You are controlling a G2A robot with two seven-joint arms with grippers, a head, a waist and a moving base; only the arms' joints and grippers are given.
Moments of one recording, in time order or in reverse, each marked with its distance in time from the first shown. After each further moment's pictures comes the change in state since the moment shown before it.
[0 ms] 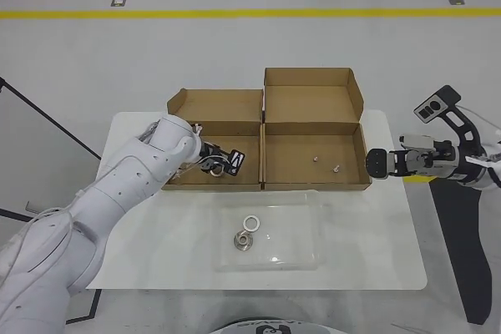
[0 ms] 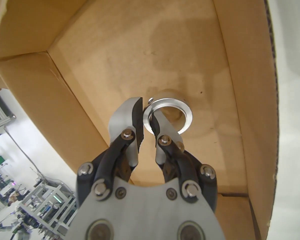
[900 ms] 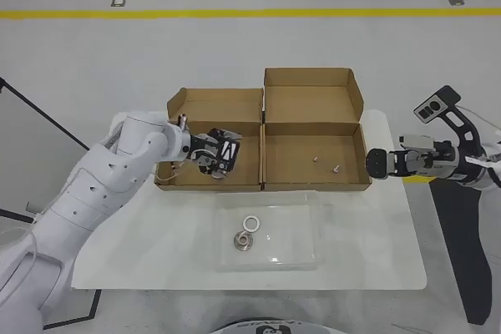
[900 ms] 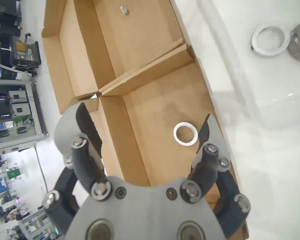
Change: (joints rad) left arm 0.192 0.209 -0.320 -0.479 -0.177 -0.037 0.127; right arm 0.000 0.000 0.000 0.000 0.000 0.000 0.000
